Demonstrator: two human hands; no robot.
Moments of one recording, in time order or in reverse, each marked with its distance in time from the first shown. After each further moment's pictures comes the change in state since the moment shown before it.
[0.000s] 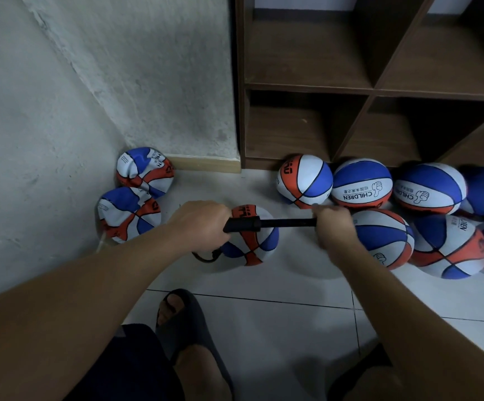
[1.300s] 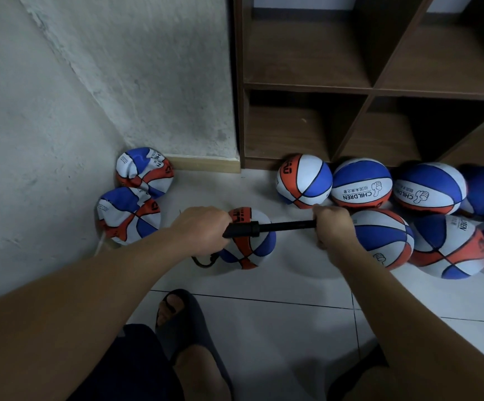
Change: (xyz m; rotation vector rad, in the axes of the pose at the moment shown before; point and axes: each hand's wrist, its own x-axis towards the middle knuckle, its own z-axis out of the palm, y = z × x) left_hand 0.000 0.000 0.011 -0.032 -0.048 0.011; right_hand 0.008 0.003 0.003 -0.156 0.037 0.068
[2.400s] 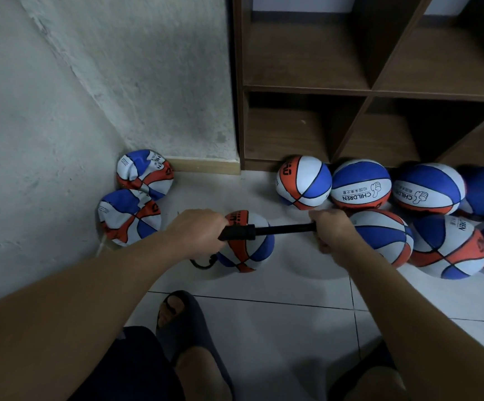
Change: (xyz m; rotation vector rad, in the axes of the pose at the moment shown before) left_hand -0.001 -0.012 0.005 -0.006 -0.002 0.028; right_hand 0.002 -0.001 -0.007 -0.006 -0.097 0.076
